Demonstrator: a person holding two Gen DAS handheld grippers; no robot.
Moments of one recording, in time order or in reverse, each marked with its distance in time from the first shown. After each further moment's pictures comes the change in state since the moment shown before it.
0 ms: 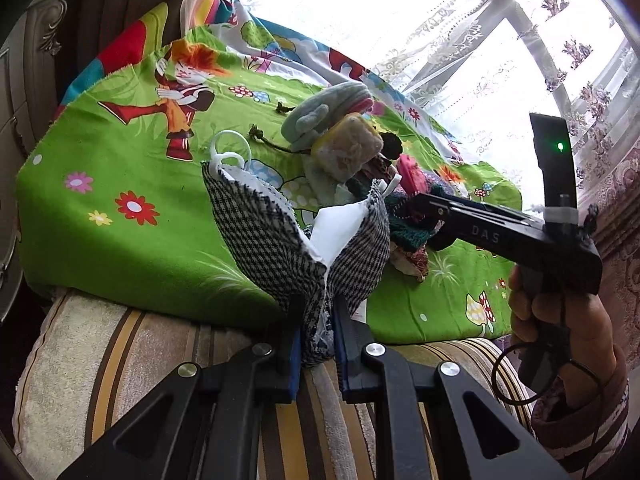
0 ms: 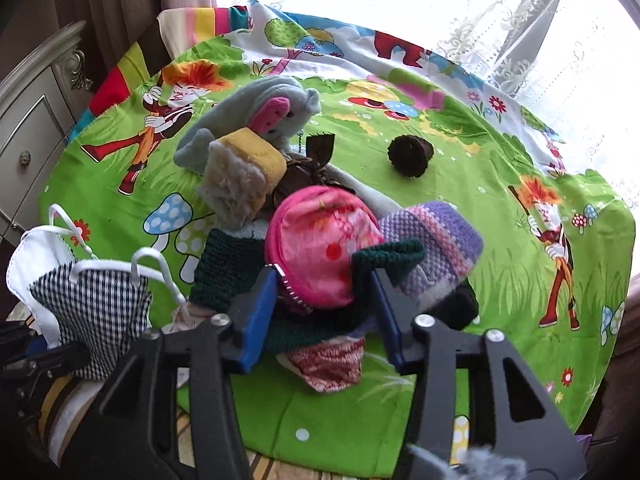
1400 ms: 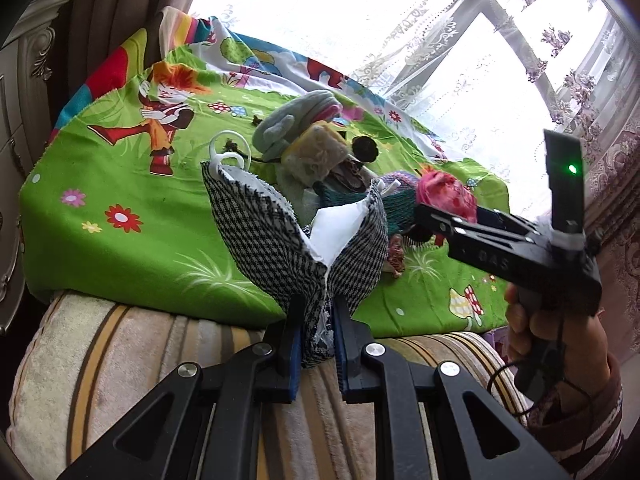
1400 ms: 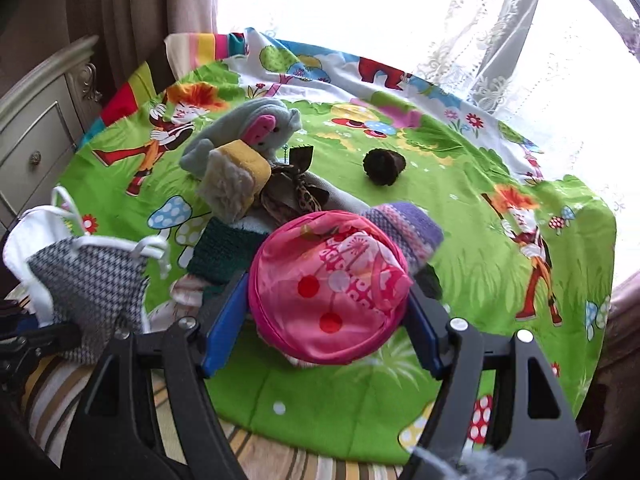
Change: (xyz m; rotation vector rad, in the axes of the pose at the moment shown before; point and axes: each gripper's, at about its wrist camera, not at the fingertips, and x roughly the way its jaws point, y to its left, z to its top) left arm -0.013 -0.026 -0.008 0.058 -0.033 -0.017; right arm -0.040 -0.012 -0.026 -0.004 -0.110 -0.018
